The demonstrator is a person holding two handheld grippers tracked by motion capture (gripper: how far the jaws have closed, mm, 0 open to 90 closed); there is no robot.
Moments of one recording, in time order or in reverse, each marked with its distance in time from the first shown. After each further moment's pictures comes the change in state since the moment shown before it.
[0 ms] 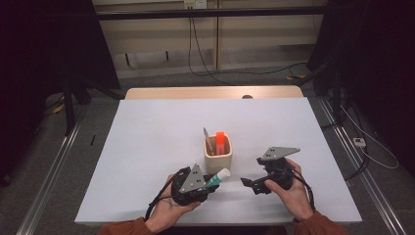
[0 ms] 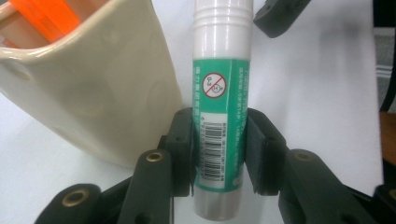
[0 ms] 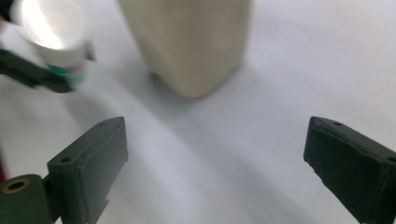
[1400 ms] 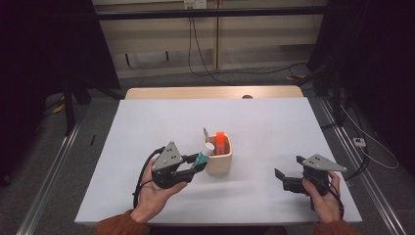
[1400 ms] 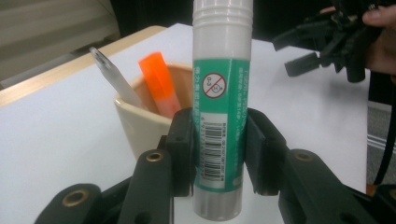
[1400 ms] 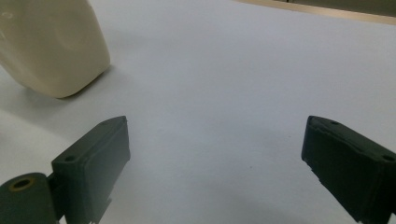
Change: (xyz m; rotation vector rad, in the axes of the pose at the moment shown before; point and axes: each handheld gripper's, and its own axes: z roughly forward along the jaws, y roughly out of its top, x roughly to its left) left arm 0.042 0.029 -0.049 -0.171 0.066 -0.178; right arm -0.043 -0.063 -0.048 -0.222 -0.307 0.135
